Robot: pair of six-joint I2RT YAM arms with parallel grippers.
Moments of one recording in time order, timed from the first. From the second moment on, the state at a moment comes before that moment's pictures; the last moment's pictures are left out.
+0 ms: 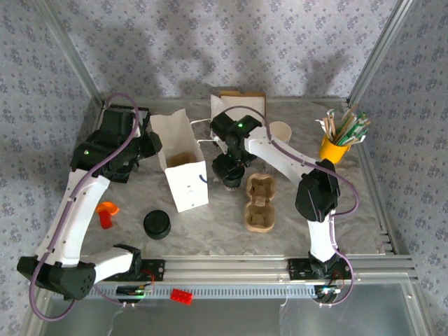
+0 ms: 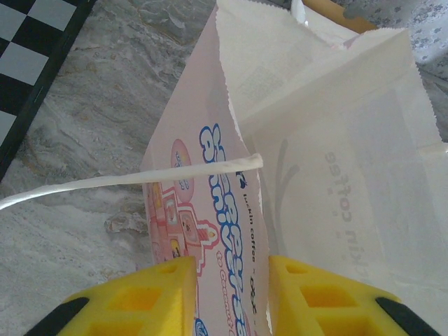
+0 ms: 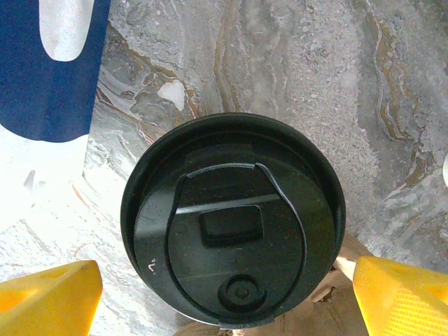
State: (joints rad) left arm -0.30 1.16 1.42 -1.02 0.02 -0.56; right arm 0.75 1.97 1.87 -1.25 0.04 0.09
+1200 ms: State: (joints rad) left arm -0.30 1.16 1.42 -1.03 0.01 -0.56; right arm 0.76 2.02 1.89 -1.24 0.08 0.03
